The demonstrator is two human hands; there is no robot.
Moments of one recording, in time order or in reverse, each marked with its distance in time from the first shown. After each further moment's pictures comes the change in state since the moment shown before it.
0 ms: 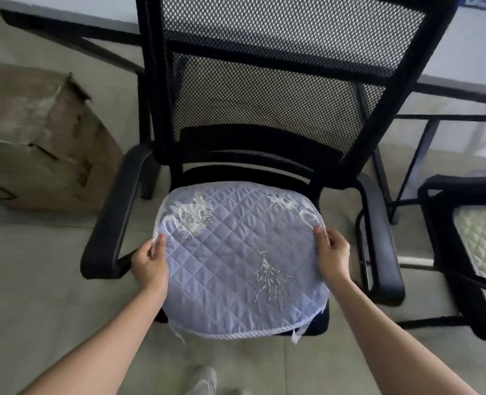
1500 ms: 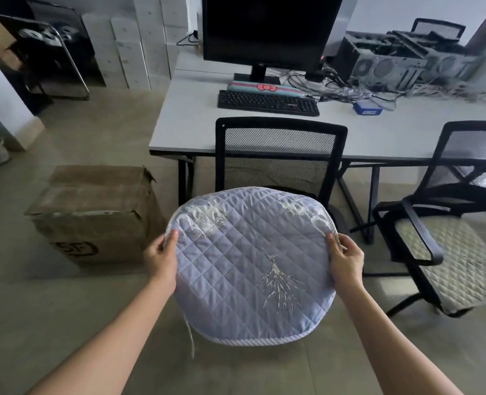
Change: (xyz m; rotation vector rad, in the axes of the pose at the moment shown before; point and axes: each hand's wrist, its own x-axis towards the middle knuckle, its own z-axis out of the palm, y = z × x) left_hand -0.079 0.202 -0.228 -0.337 -0.177 0.154; right_hand -0.255 -0.207 -0.075 0.349 0.163 -0.120
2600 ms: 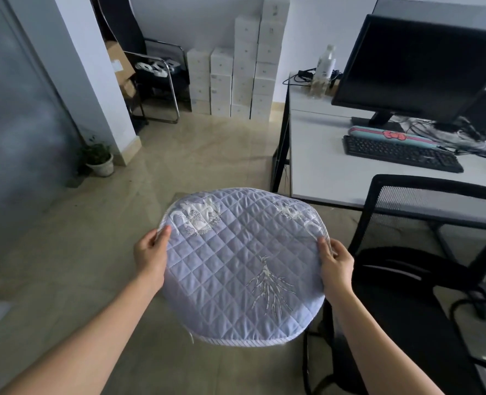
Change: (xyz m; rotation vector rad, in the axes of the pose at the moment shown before) left_hand 0.297 0.123 -0.282 0.001 0.102 0.162; right_hand -0.108 -0.078 0.412 0.082 -0.198 0.000
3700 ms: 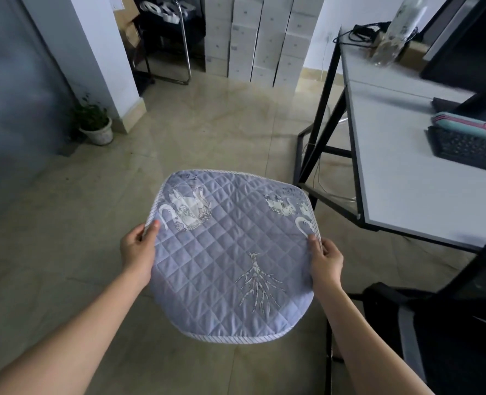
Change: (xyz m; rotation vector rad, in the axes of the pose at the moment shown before) left_hand 0.218 -0.110 -0.001 0.137 0.086 -0.036; right_hand 0.138 0.094 0.200 -0.162 -0.010 0.168
